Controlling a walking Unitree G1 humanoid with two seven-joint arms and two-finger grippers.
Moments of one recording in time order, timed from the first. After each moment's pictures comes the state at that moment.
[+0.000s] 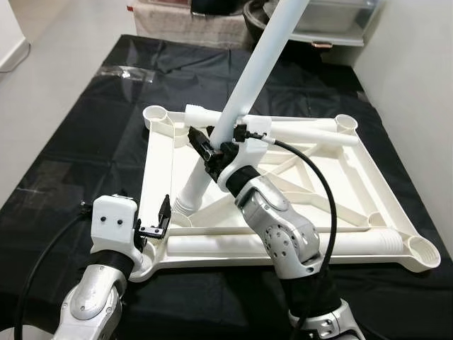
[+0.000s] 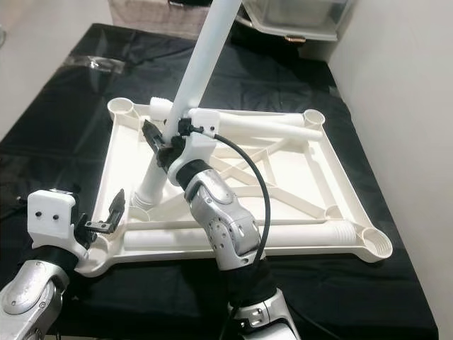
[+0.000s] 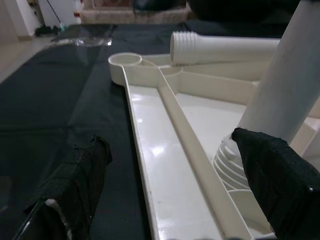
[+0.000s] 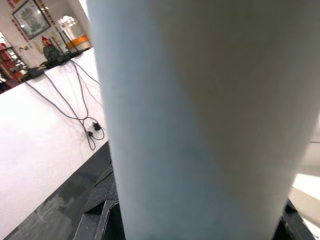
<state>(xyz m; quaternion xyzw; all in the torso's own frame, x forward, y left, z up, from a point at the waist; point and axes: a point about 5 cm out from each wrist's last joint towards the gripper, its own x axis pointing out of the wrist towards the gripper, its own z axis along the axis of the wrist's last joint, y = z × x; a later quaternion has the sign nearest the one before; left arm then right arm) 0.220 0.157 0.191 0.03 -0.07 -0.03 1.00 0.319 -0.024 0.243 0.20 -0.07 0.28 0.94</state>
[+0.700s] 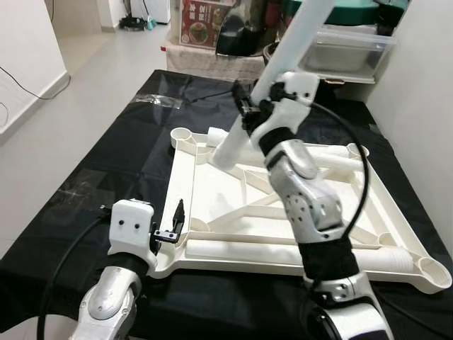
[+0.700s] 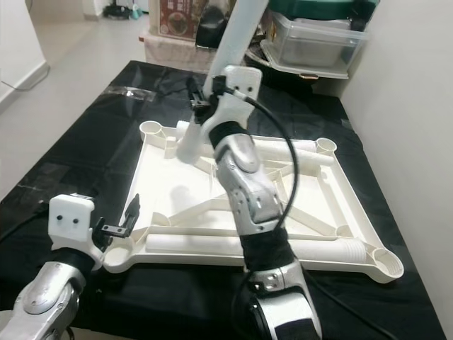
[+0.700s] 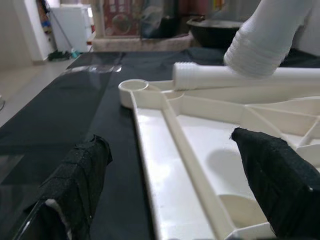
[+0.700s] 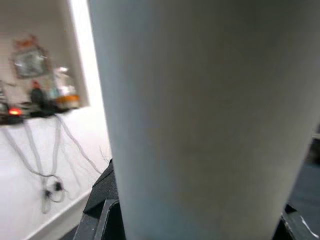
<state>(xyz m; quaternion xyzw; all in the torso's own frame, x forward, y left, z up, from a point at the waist) 0.226 0.136 0.177 0.02 -0.06 -0.06 1.00 0.332 -0.081 0.281 0.12 -0.20 0.19 0.95</state>
